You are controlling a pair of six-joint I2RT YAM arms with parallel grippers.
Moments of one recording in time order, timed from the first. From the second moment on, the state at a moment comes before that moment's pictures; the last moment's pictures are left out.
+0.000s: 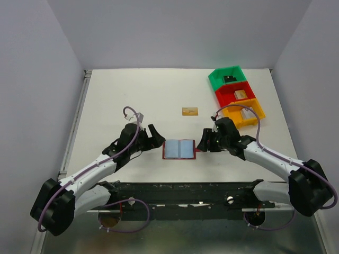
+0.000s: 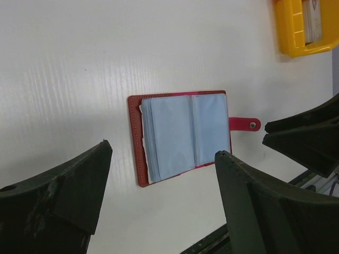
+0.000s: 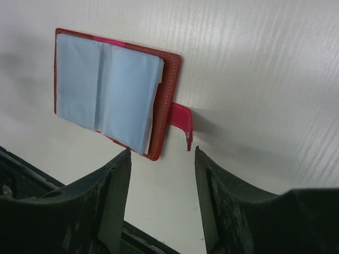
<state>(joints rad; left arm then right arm) -0.57 1.00 0.48 0.00 0.04 -0.75 0.56 1.22 0.62 -0.22 -0.15 0.53</state>
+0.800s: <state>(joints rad) -0.58 0.99 0.44 0.08 0.08 -0.73 0.56 1.47 0.68 -0.19 -0.11 0.51</state>
